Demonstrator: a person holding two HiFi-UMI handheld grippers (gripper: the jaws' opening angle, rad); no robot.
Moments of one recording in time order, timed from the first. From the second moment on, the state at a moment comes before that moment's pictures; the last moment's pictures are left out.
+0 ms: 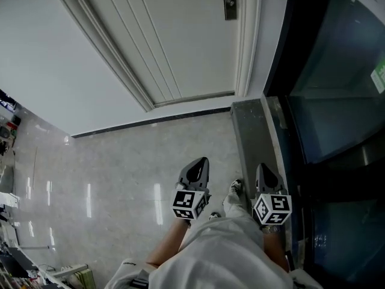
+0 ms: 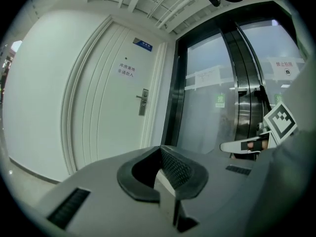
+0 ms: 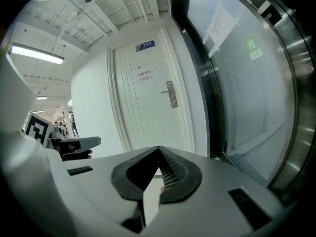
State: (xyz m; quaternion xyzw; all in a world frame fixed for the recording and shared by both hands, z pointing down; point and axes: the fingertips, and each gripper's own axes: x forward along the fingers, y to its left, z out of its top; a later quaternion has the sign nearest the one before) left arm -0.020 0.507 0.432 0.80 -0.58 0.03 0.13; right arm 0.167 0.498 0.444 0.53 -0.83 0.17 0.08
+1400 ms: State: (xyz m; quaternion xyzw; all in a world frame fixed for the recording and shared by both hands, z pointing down) left arm -0.014 0.236 0.424 0.74 -0.66 0.04 0.12; right arm 0.195 0.186 0.451 0.48 -0.86 0.17 0.11
